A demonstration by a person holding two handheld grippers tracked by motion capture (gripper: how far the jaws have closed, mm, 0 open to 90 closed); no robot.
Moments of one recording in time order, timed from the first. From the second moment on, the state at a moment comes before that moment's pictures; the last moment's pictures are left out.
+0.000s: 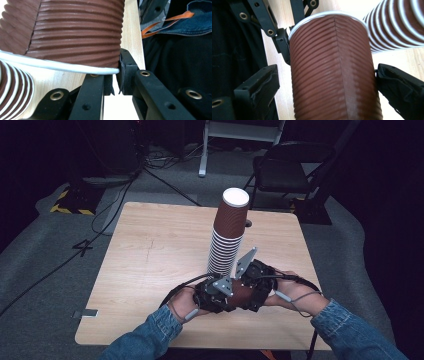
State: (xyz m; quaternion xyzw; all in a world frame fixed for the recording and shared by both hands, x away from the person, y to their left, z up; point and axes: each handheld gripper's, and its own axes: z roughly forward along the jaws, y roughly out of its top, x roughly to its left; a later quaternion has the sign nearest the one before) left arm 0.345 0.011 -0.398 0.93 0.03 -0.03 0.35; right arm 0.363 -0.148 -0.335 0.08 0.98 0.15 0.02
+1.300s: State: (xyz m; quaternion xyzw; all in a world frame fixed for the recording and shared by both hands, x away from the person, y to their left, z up) left arm 0.341 0.011 -0.399 0.93 0.01 -0.03 0.36; right arm 0.366 -0.144 -0.354 0.07 0.99 0.10 0.01
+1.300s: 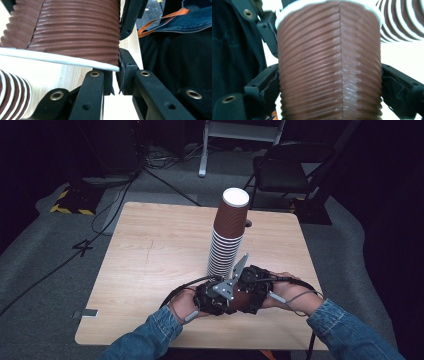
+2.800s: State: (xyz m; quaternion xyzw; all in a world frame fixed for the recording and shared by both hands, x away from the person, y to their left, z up) left arm 0.357 0.038 -0.398 0.88 0.11 0.00 0.46; right arm 0.358 -0.216 -0.339 0.17 0.86 0.49 0.07
